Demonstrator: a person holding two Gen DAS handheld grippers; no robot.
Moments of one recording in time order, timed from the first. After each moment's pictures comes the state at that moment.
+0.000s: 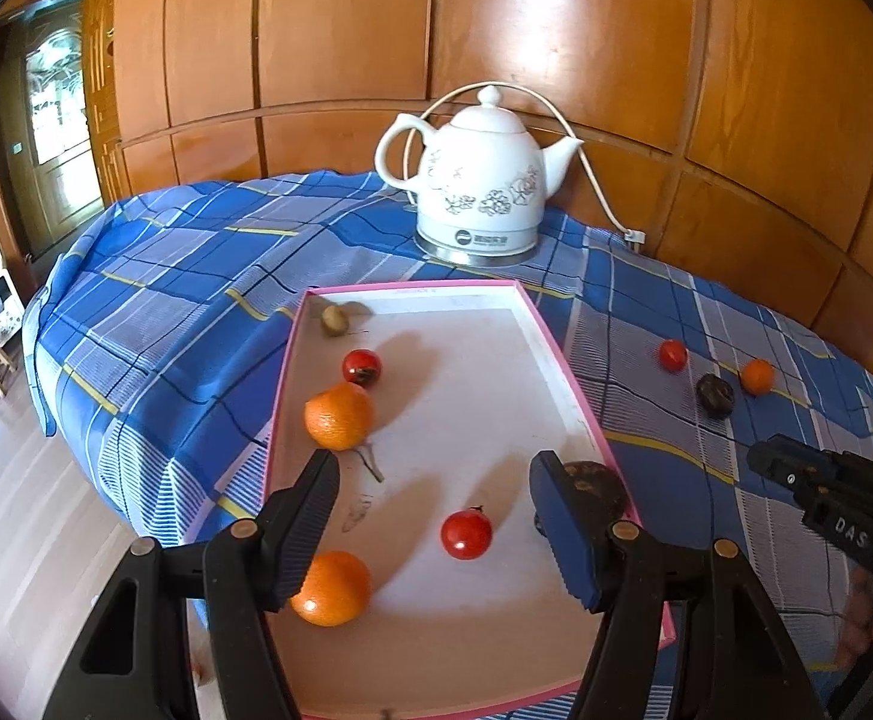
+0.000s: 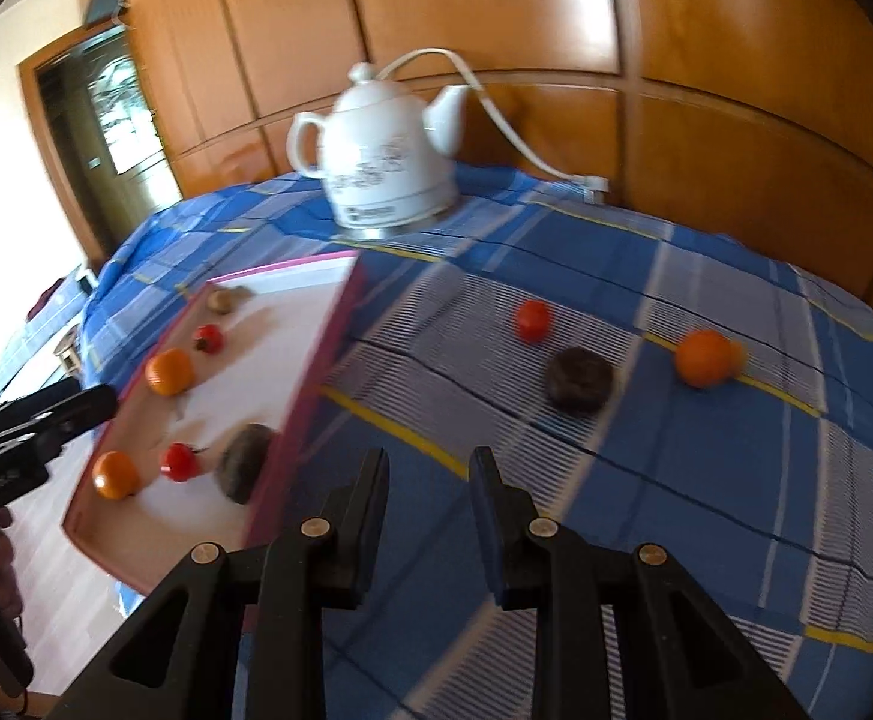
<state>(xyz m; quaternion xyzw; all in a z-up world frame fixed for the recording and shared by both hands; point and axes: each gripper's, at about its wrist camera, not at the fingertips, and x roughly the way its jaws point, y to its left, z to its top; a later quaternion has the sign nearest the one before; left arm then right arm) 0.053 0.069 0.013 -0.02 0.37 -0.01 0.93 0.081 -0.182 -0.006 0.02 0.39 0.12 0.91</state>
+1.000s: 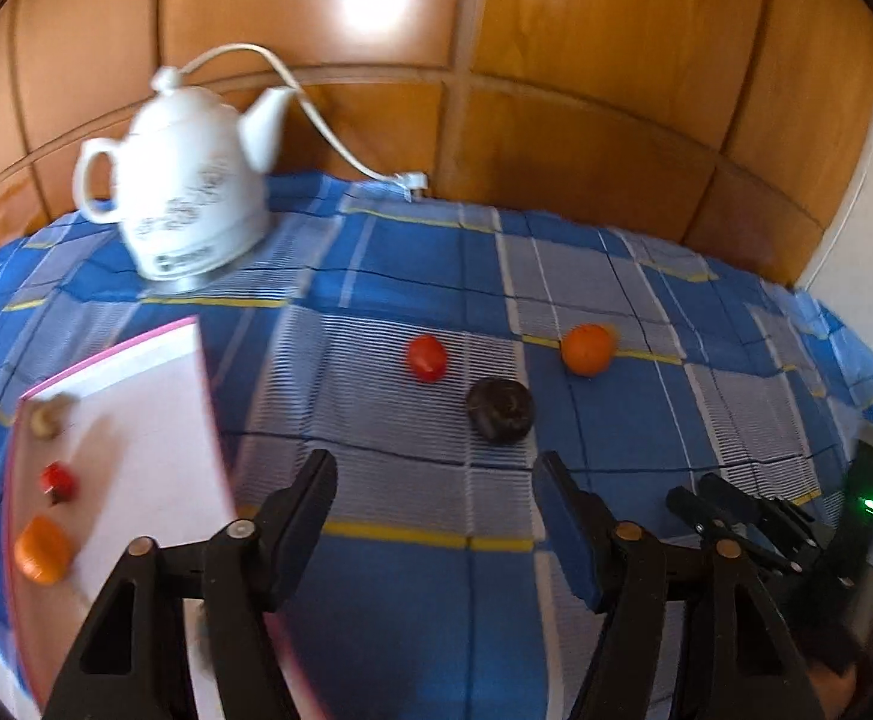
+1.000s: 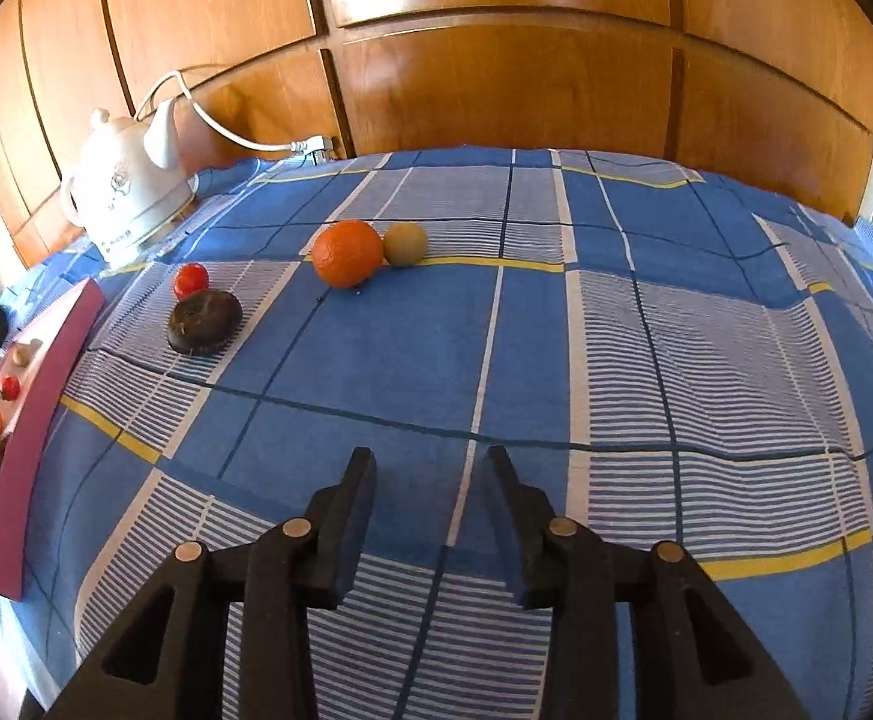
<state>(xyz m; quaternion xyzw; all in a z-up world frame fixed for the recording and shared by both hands) 0.139 -0.103 0.007 0.04 0.43 -0.19 0.88 0.067 -0.316 -0.059 0.09 0.40 -0.04 0.91</state>
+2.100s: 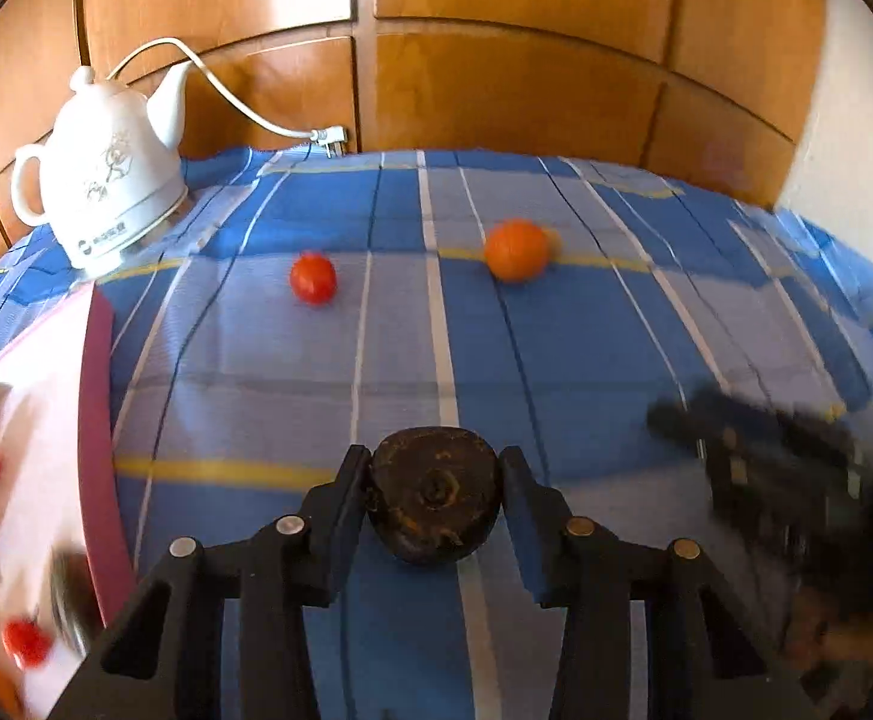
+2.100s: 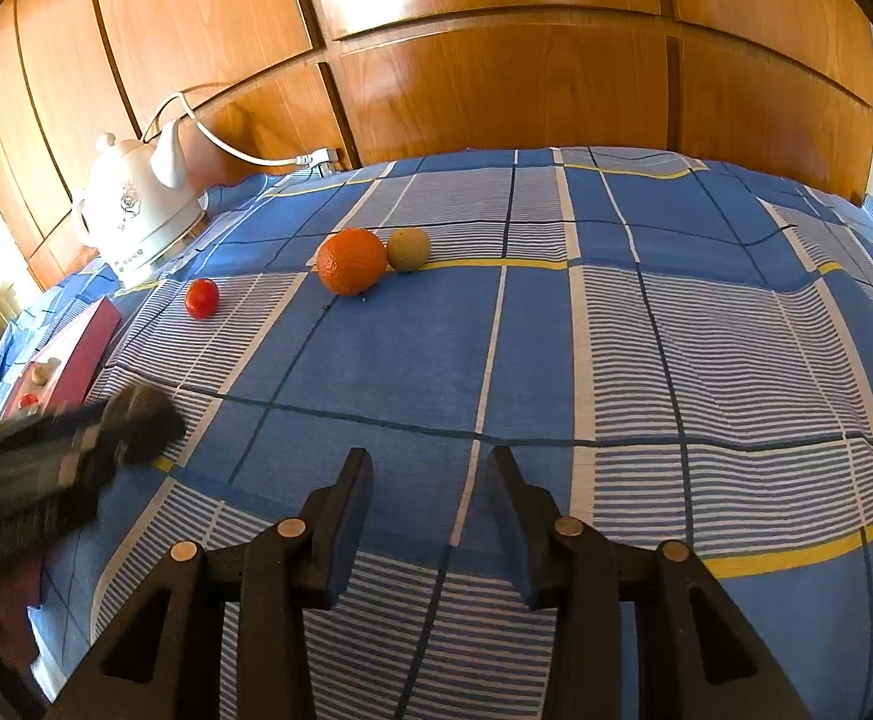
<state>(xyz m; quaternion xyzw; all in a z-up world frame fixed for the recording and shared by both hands) 0.095 -0.142 -0.054 0.09 0.41 -0.22 0.88 0.066 -0.318 -0.062 0.11 0.39 -0.03 0.91</state>
